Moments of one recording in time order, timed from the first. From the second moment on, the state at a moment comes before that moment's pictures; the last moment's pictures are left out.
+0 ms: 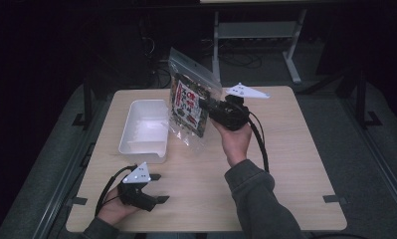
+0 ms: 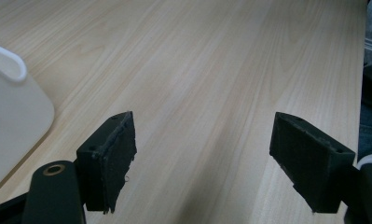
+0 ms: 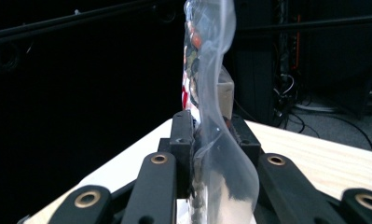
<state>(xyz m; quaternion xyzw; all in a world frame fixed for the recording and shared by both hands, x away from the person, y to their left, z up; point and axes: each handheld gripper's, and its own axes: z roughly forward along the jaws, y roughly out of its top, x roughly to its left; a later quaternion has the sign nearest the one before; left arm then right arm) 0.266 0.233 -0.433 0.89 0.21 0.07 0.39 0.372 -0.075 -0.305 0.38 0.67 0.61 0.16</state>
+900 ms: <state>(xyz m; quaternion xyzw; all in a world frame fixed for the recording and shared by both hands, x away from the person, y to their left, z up) 0.269 0.256 -0.433 0.89 0.22 0.07 0.39 0.406 0.010 -0.296 0.38 0.65 0.63 0.19</state>
